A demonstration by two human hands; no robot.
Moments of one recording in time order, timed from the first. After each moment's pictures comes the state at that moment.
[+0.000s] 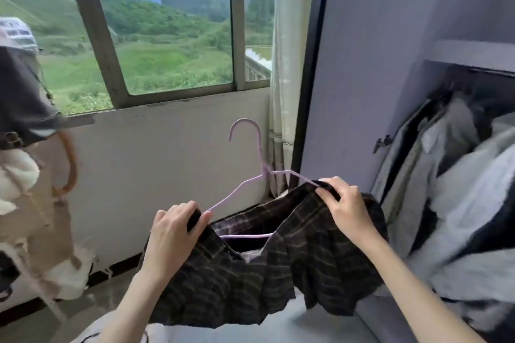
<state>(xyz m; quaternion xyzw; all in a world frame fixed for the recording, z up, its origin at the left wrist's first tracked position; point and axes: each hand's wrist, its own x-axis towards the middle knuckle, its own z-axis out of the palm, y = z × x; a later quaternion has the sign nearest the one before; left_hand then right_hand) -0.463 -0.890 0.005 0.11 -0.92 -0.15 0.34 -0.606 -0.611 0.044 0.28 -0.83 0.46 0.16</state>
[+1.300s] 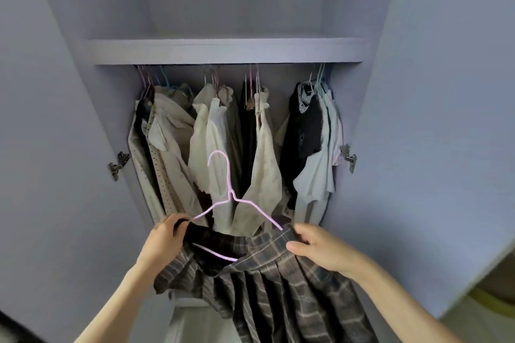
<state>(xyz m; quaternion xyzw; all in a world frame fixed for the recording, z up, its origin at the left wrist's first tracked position) -0.734 -0.524 -0.026 -0.28 -0.90 -0.32 -0.02 -0.504 -0.301 0.027 -0.16 -0.86 0.48 -0.04</state>
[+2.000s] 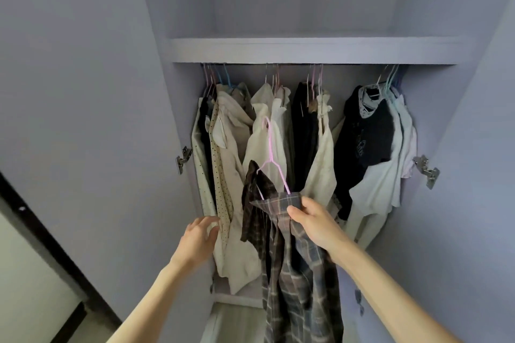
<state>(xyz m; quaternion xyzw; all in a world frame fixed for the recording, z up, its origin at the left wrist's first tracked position) -0.795 -0.599 -0.047 -0.28 -0.92 -0.28 -0.04 -0.637 -0.395 0.040 -0.19 -0.79 0.58 0.09</state>
